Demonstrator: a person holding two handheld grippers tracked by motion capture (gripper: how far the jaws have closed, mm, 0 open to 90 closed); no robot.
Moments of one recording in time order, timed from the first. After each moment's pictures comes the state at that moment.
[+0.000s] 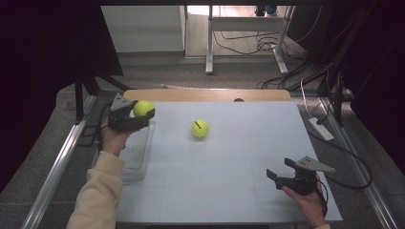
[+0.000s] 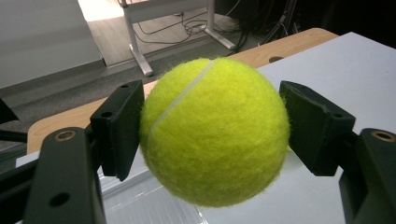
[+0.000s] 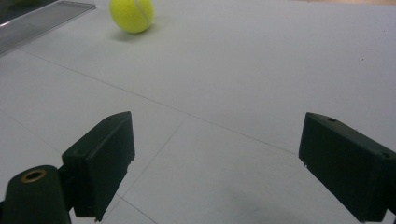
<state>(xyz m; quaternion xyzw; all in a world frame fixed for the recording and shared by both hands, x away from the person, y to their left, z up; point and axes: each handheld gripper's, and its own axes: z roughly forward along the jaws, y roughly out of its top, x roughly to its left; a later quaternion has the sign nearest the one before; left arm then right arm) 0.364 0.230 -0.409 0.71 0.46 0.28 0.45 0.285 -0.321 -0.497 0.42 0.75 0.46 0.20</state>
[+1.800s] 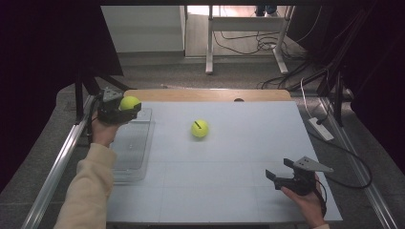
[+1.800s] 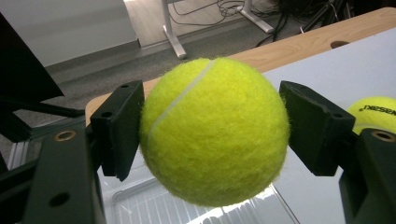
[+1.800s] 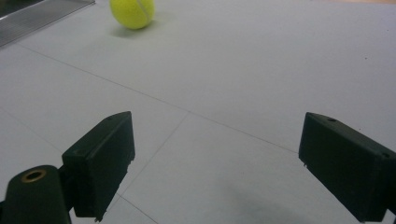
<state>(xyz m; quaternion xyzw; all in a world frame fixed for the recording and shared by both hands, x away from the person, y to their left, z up) 0.393 0.269 -0.417 0.71 0.50 0.30 0.39 0.286 -0.319 -0.499 0.42 0.76 0.46 0.20</state>
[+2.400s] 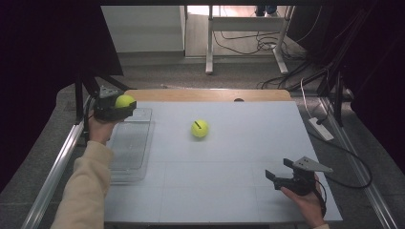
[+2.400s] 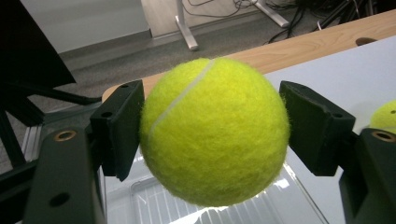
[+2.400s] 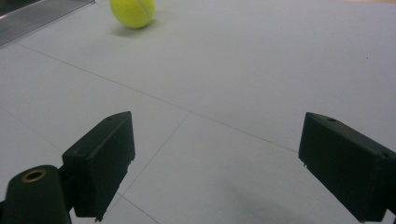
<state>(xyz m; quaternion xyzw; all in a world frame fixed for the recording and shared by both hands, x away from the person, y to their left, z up) 0.402 0.284 -0.418 0.70 0.53 0.30 0.37 0.285 -0.318 -0.499 0.42 0.76 0.46 0.20</state>
